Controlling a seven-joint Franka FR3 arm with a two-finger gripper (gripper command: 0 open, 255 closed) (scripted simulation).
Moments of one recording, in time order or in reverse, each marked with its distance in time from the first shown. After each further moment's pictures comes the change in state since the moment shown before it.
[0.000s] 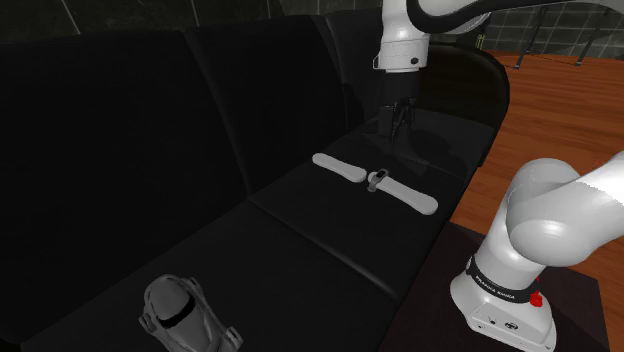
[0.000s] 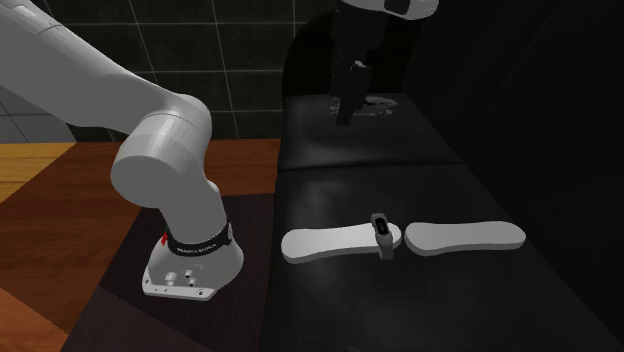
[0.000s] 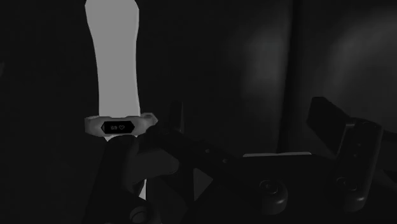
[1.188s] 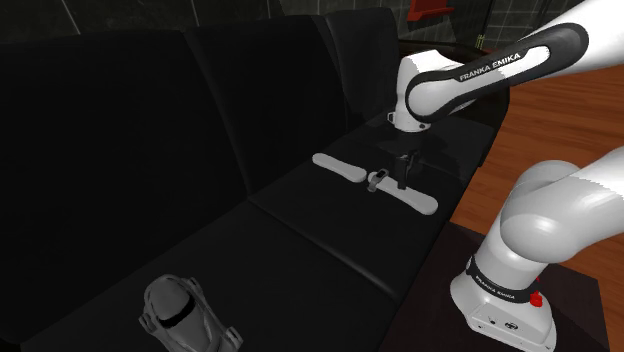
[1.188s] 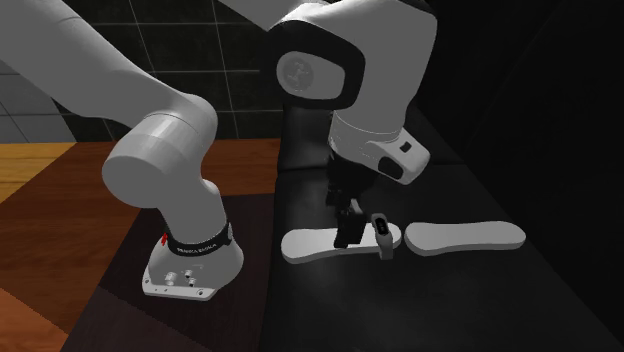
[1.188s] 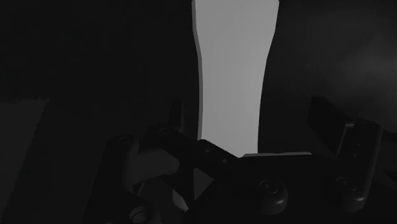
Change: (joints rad) arm -0.138 0.090 -0.188 -0.348 -0.229 0.440 -0.235
